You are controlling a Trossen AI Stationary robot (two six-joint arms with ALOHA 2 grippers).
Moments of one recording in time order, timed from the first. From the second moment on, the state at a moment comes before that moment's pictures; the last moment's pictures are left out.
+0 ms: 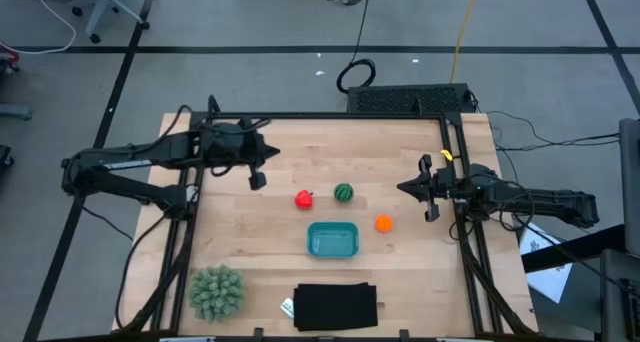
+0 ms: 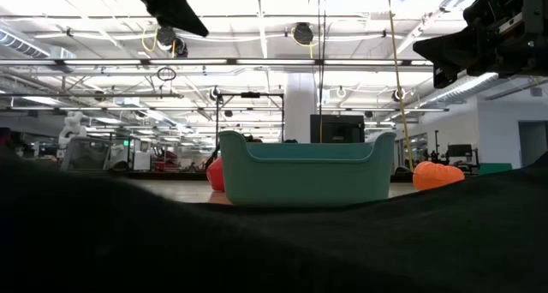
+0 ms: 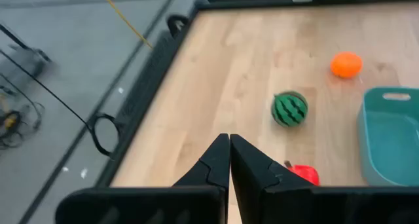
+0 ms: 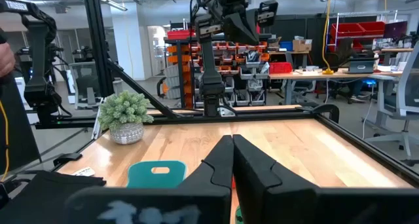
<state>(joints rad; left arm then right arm) 0.18 1.08 1.03 -0.53 -0.18 0.12 -0.19 0.26 0.02 0.35 -0.20 0.07</state>
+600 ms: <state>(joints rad) 0.20 1.44 1.39 -0.79 -0.01 0.12 -0.19 0.26 0.02 0.35 -0.20 0.07</state>
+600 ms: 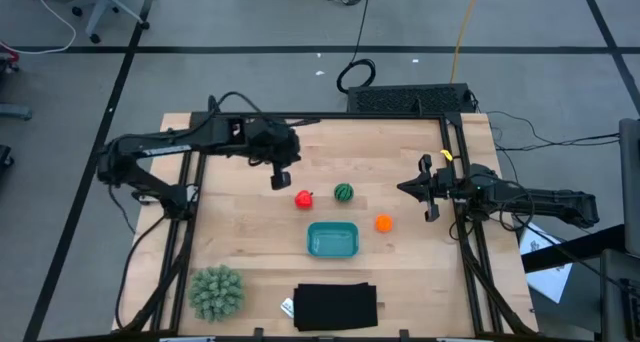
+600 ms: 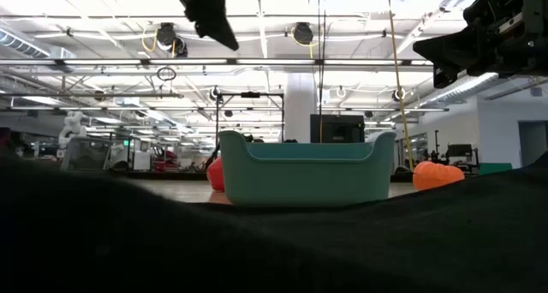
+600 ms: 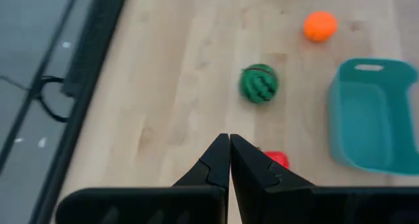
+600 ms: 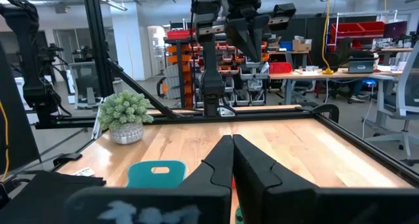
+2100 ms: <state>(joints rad) 0.20 1.87 1.85 -1.23 0.03 0.11 -0.19 0.26 0.02 0.34 -0.20 0.07</state>
